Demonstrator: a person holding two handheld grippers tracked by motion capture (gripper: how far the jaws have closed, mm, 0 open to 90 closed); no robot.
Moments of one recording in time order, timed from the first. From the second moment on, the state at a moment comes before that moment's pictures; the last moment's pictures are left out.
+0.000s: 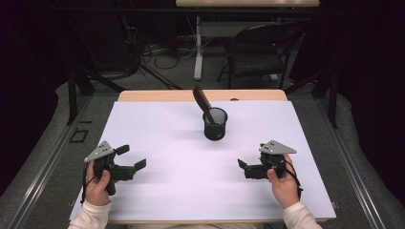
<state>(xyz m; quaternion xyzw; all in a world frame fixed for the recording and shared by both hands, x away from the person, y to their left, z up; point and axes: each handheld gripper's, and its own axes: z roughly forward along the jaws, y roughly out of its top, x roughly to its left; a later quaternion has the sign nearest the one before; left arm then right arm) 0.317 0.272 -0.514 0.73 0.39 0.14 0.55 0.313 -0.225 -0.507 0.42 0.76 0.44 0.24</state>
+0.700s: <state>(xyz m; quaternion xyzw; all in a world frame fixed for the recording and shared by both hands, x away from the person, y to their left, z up) 0.318 0.276 -0.533 0.74 0.39 0.15 0.54 0.317 -0.243 -0.529 0.46 0.73 0.45 0.25</state>
